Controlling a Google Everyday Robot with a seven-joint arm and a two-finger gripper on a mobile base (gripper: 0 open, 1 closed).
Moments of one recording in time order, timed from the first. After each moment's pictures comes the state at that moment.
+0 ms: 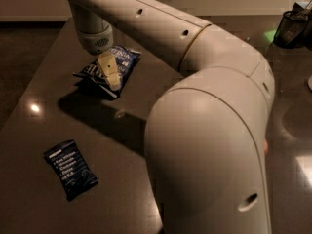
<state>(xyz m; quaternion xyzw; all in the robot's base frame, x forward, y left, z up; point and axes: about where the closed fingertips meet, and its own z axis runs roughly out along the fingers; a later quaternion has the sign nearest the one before) 0.656 0.155 0.858 -0.88 0.47 -0.06 0.08</state>
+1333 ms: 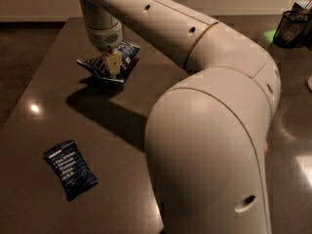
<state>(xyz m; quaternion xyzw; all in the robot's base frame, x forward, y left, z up) 0.659 0.129 0.862 -0.88 0.46 -0.06 0.06</state>
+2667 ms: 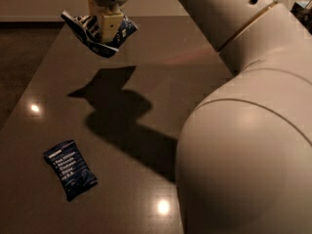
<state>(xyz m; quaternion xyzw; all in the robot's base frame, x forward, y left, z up) 0.617 0.121 0.990 -0.87 0.46 0.00 0.18</state>
